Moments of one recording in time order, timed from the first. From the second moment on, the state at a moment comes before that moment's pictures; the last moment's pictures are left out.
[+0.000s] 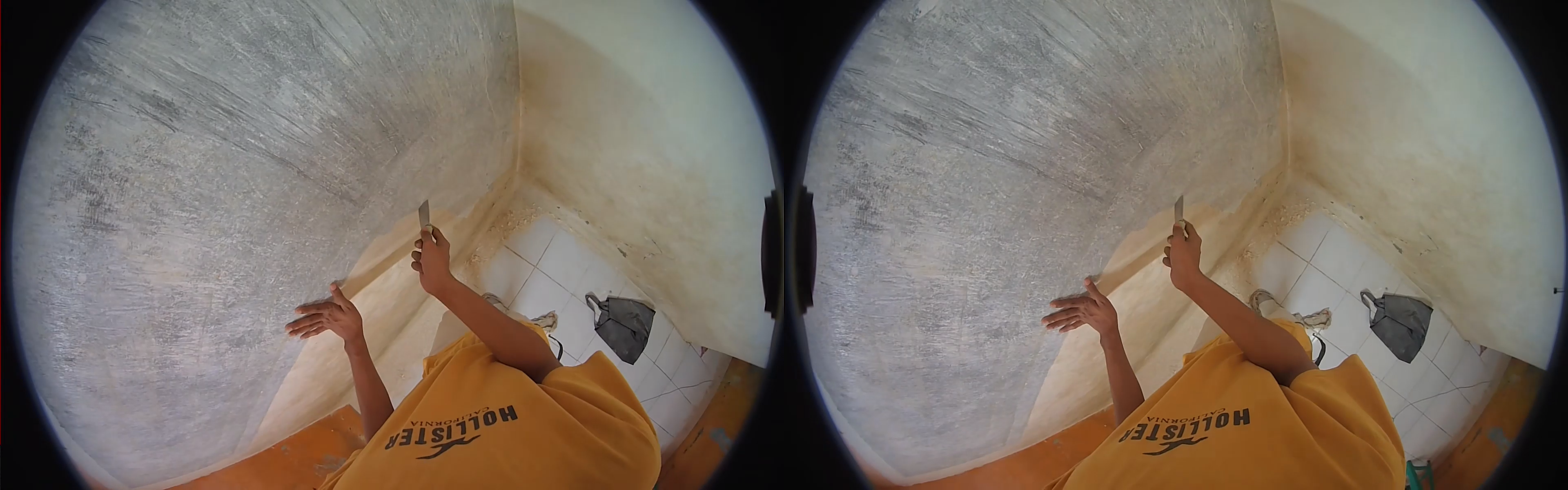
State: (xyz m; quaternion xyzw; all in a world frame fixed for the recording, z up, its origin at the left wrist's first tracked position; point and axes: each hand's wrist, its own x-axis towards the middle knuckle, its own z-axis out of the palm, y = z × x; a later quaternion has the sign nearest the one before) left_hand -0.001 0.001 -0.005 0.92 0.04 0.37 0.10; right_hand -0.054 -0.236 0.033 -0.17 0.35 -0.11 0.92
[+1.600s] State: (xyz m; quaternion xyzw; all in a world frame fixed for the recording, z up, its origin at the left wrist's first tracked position) left_hand 0.003 0.016 -0.029 0.93 0.05 0.35 0.08; right_hand -0.044 -0.266 0.037 -0.07 0.36 -0.09 0.92
